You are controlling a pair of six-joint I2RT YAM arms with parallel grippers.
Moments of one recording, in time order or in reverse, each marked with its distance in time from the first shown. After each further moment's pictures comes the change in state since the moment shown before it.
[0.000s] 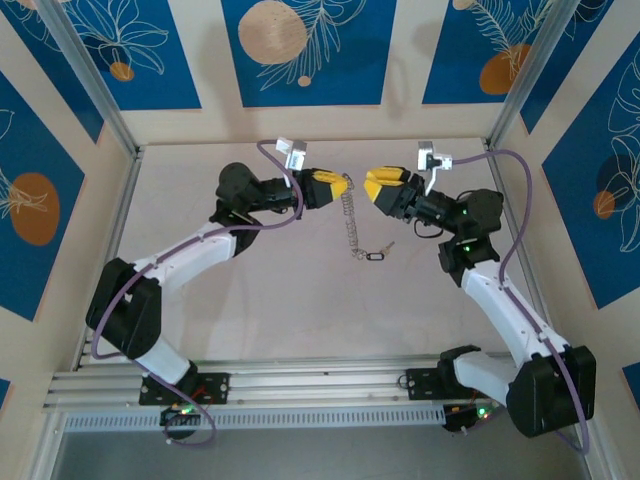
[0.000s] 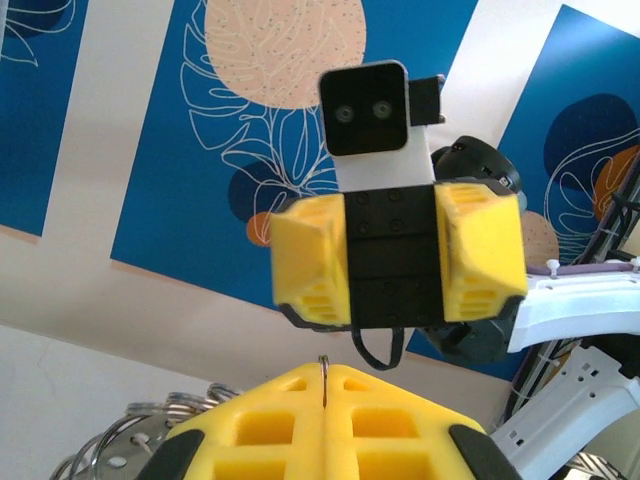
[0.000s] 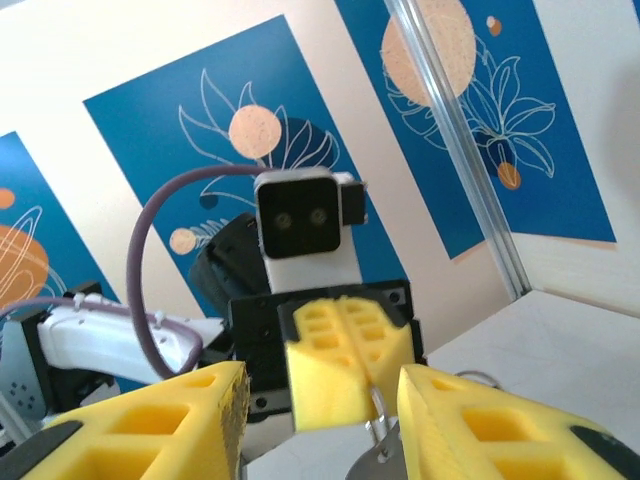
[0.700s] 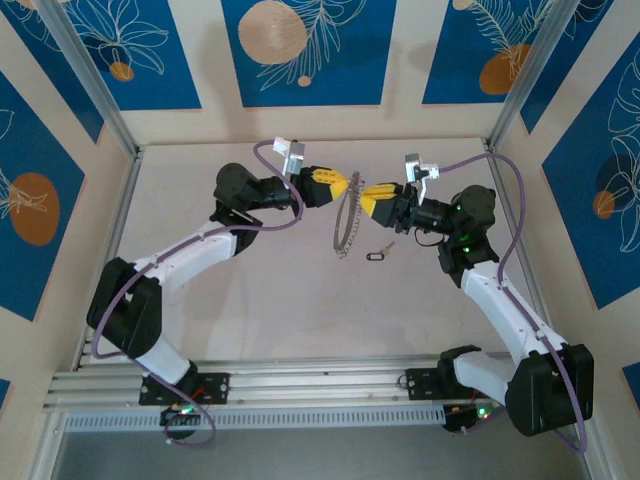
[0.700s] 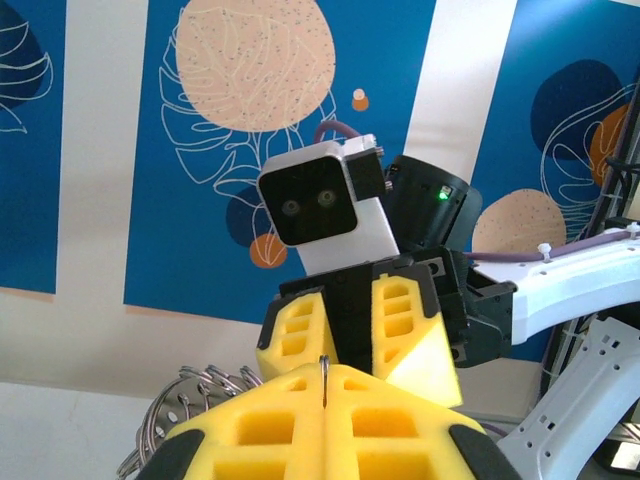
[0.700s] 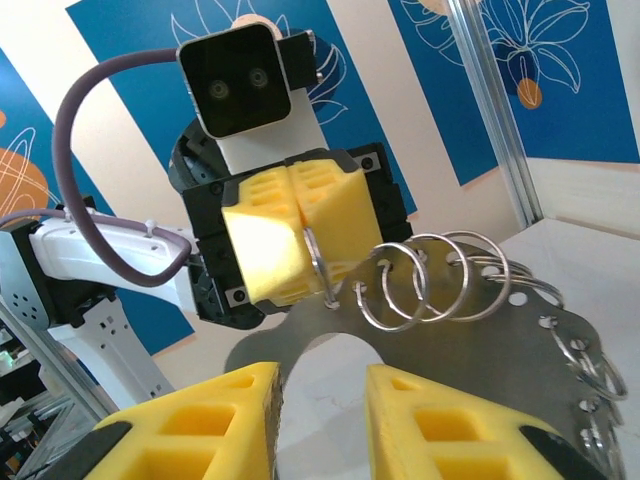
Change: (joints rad) left arm 0.000 0.005 0.006 0.070 0.026 0.103; right arm -0.014 0.021 -0.024 -0.122 -0.131 -0.121
